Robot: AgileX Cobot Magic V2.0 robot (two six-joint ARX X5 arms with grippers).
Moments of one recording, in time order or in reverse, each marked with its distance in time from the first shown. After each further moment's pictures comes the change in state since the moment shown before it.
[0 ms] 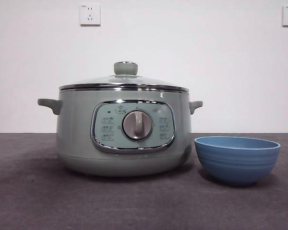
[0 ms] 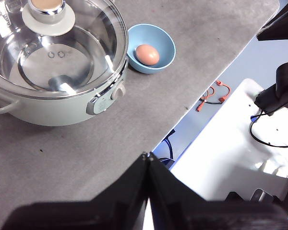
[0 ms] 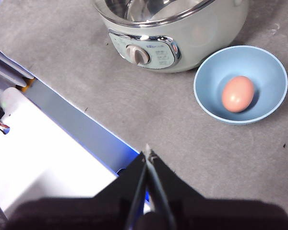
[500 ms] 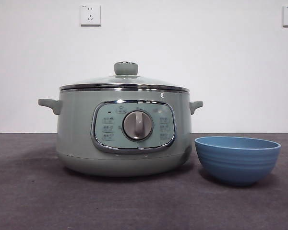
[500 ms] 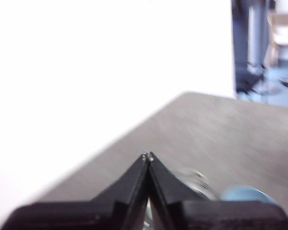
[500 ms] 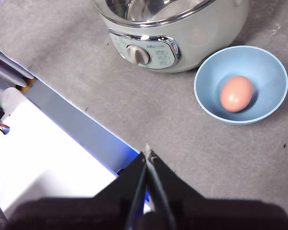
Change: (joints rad) left arm 0.303 -0.130 -0.048 0.673 0.113 0.238; right arm 0.000 0.000 0.000 0.000 0.000 0.000
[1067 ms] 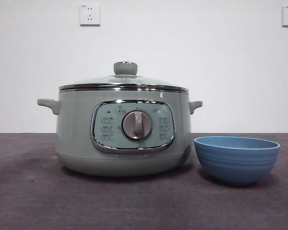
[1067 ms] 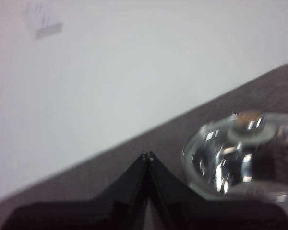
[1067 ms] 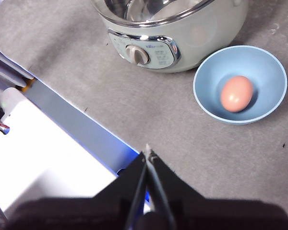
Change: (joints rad) left arm 0.287 -0.512 -0.900 0.494 -0.093 0.017; right arm 0.000 0.000 0.000 0.000 0.000 0.000
